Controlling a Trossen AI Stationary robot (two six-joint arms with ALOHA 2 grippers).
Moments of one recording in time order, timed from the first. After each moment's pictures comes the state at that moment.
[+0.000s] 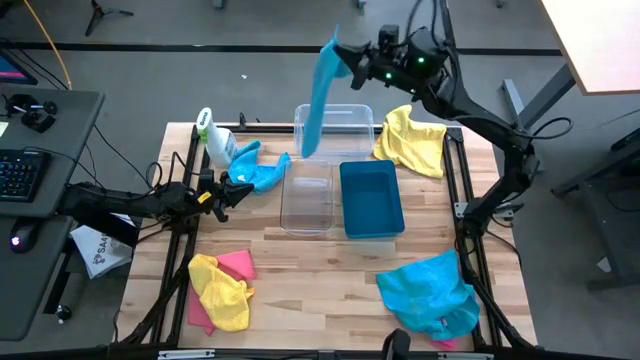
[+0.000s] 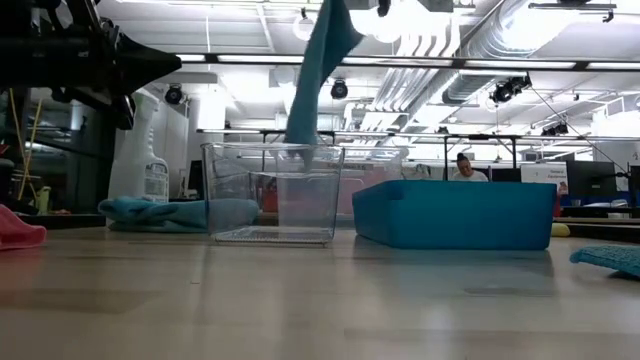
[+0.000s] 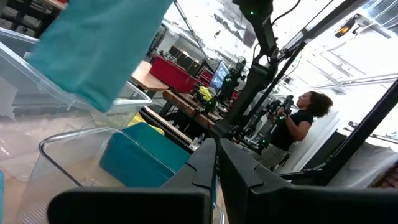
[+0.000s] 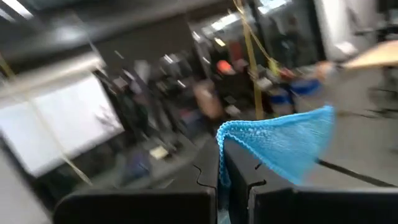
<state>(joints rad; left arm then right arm) -0.05 0.30 0.01 0.46 -0.34 -0.55 -0.56 1.61 1.80 -0.08 -0.14 0.35</state>
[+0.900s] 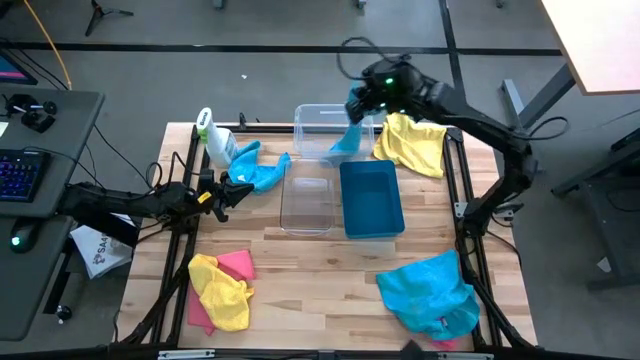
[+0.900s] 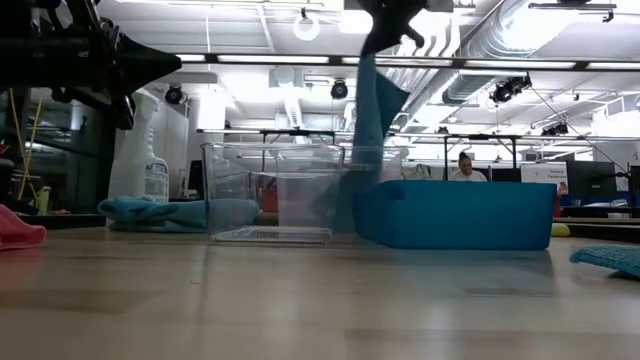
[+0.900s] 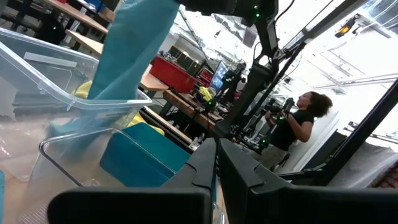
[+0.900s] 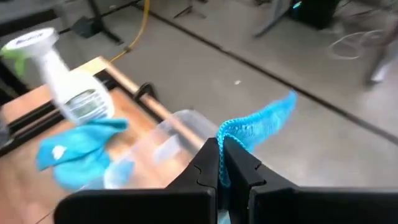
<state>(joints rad) -0.05 0.30 0.01 0.46 -0.34 -0.55 -0.48 1.63 1.80 -0.72 0.24 0.18</state>
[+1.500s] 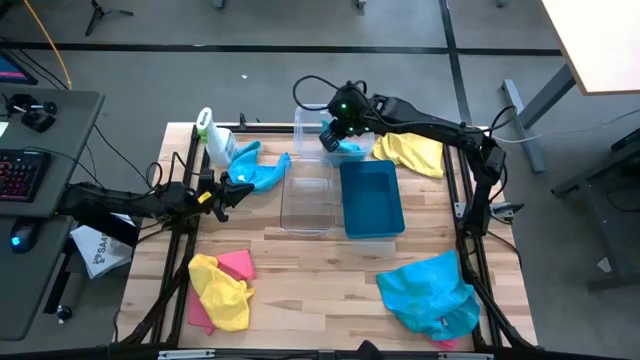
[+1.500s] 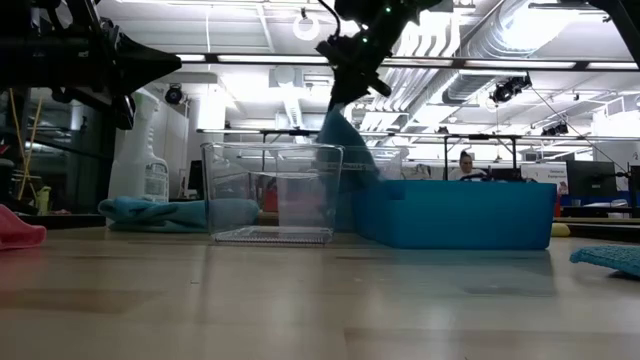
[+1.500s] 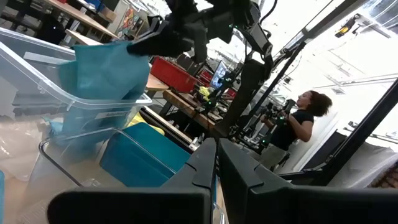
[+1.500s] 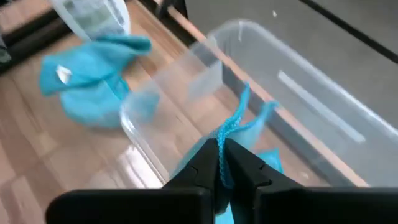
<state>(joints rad) -0.05 0.30 0.01 0.46 -0.34 -0.55 -0.43 1.86 1.80 -0.77 0.12 0.23</state>
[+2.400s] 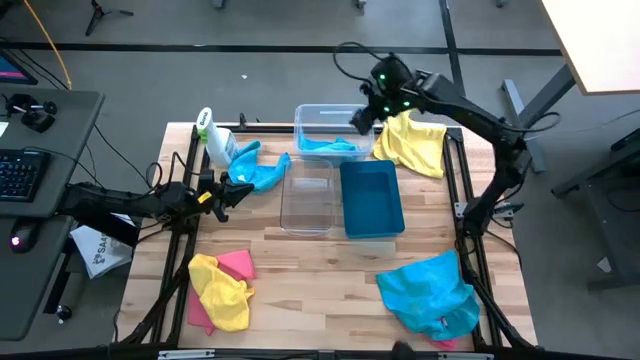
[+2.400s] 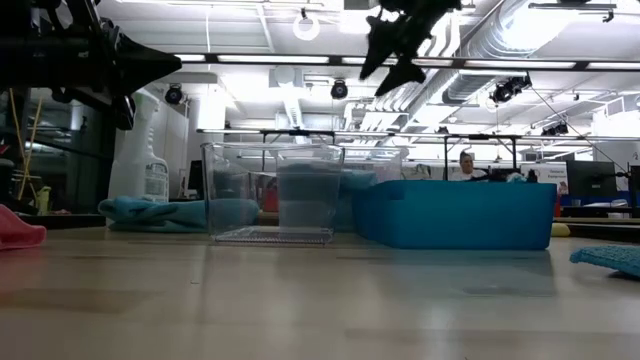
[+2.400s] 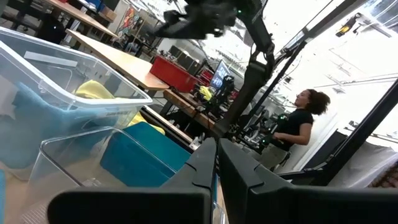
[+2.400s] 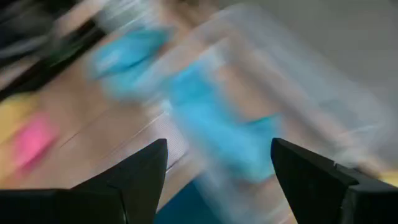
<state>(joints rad) -0.05 0.30 0.01 0.46 -0.34 -0.55 -0.60 1.67 1.80 -0.99 -0.24 0.16</state>
